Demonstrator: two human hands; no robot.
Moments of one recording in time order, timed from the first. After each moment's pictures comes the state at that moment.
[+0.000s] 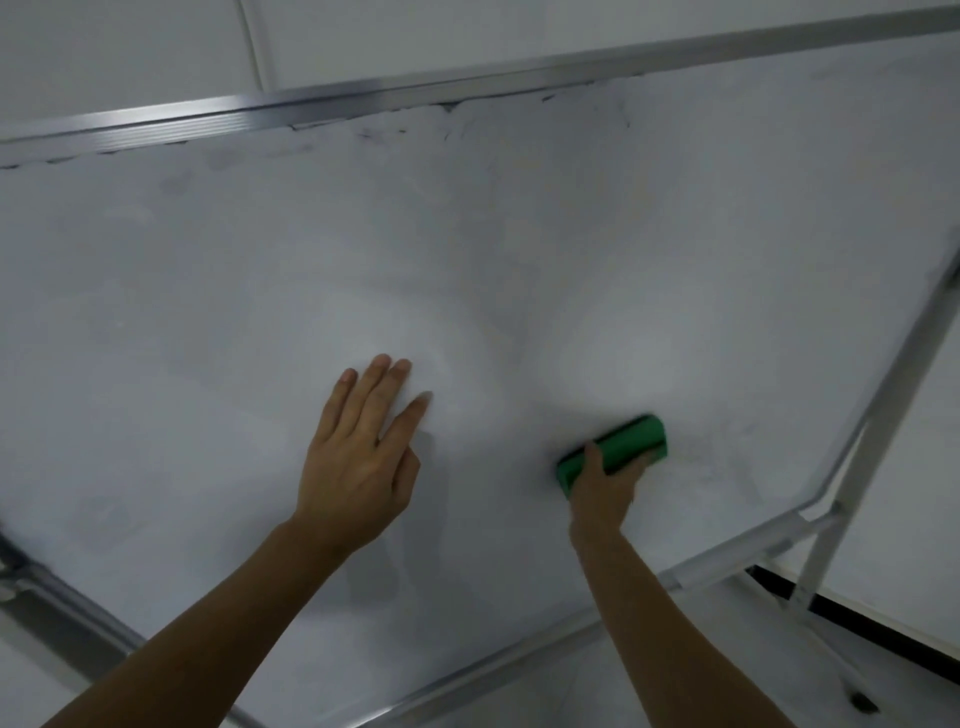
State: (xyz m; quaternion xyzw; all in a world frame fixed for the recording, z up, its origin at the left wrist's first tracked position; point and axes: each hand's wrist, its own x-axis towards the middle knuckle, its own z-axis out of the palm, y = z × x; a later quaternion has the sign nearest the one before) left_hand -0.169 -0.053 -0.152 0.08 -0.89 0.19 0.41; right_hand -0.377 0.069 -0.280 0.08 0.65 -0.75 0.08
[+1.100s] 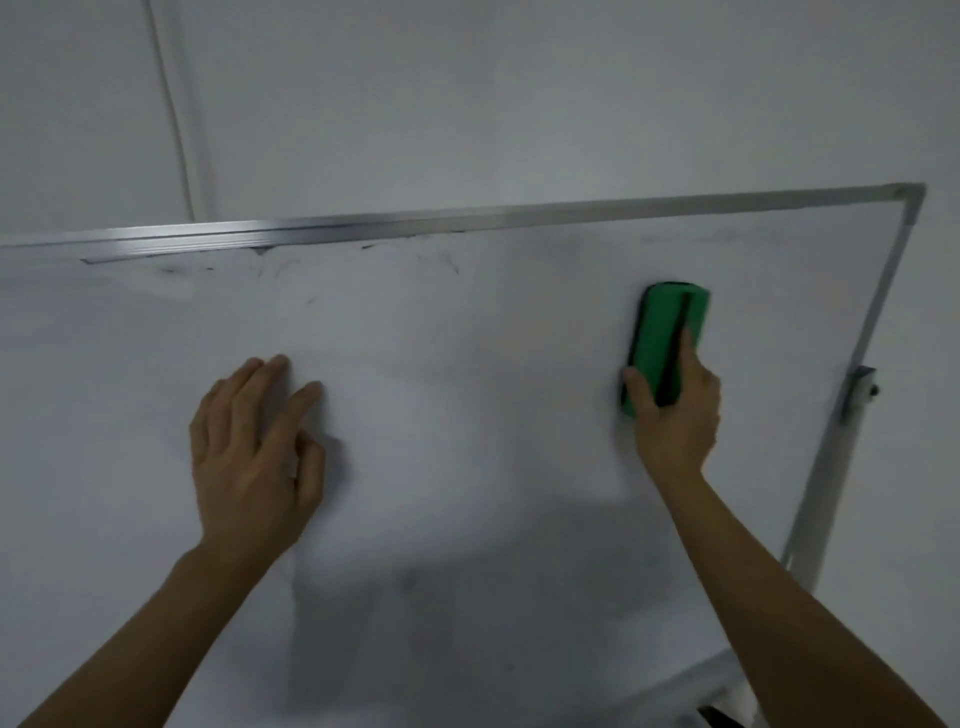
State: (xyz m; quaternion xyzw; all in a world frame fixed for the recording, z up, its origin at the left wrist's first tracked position) left_hand -0.281 -0.004 -0.087 0.16 -0.76 0.20 0.59; right_hand -0.602 0.201 -0.102 -0.23 0.71 -0.59 -0.31
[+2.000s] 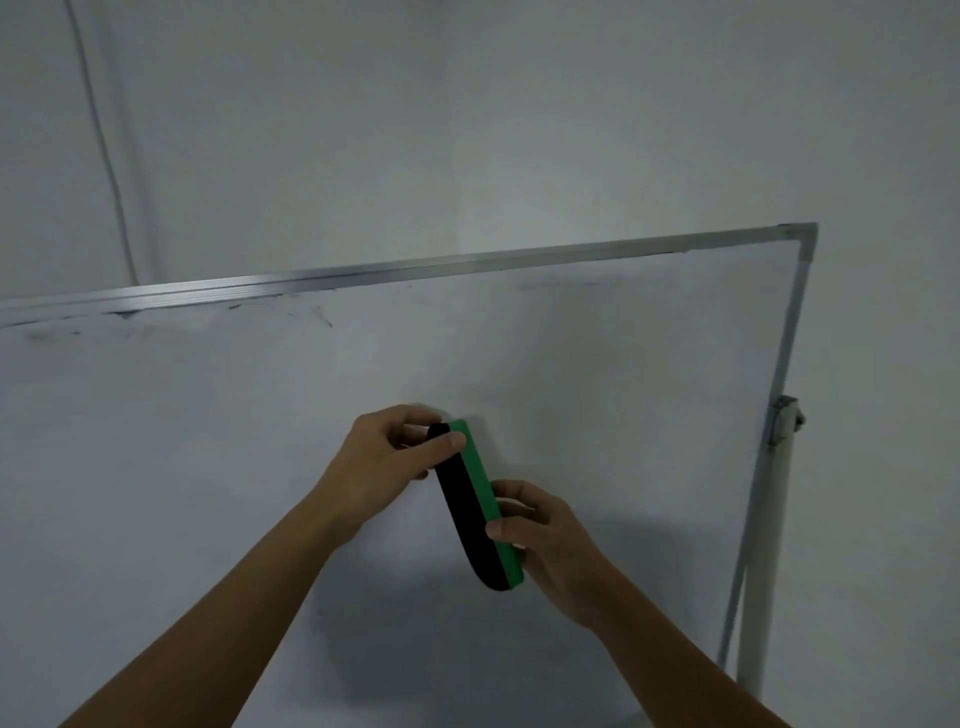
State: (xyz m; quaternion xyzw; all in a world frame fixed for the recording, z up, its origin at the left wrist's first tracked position) left_hand -0.416 0.136 -0.024 0.18 -0.79 -0.48 0.33; right_hand -0.555 0.264 -0.120 -0.41 0.49 -0.68 0.36
